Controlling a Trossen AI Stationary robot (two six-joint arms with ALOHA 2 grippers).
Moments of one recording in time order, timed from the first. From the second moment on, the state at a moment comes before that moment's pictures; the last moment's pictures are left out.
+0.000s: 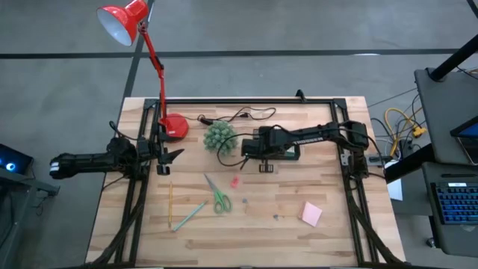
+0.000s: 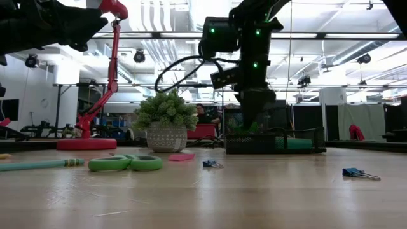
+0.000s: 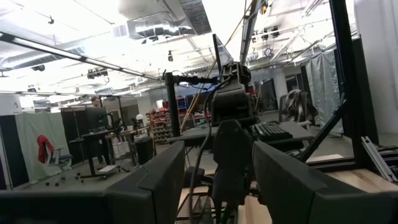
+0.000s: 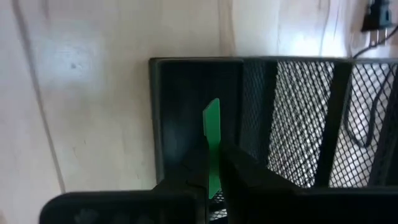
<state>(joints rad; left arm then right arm) 0.08 0.17 0.06 0.41 -0.04 0.20 -0.06 1.96 1.45 -0.94 0.34 -0.06</state>
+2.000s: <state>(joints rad) 0.08 0.17 0.06 0.41 -0.04 0.20 -0.06 1.96 1.47 -0.94 0.29 0.08</state>
